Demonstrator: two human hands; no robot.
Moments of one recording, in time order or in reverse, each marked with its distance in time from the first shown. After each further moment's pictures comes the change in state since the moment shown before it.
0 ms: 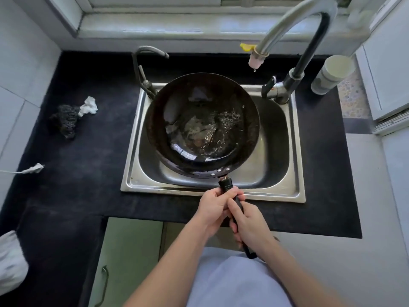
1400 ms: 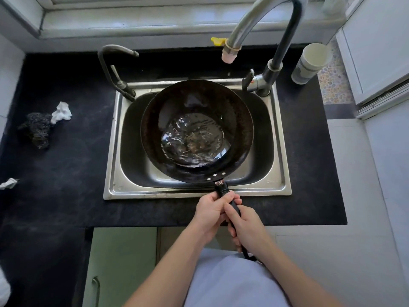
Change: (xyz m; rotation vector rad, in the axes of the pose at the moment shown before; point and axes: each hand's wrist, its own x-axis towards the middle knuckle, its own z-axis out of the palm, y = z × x) left_hand 0.013 -0.022 0.015 0.065 0.012 -0.051; right_hand -0.008 0.012 -0.020 0.027 0.009 0.073
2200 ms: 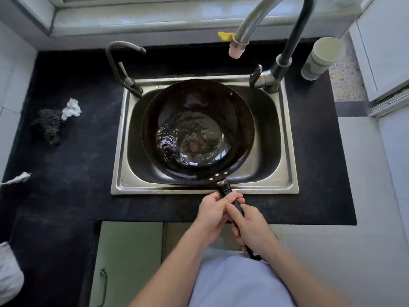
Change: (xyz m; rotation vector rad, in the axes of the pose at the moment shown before) left_hand -0.004 -0.004 -0.005 -0.044 0.006 0.011; right_hand 0.001 0.003 0.000 -0.057 -0.037 0.008
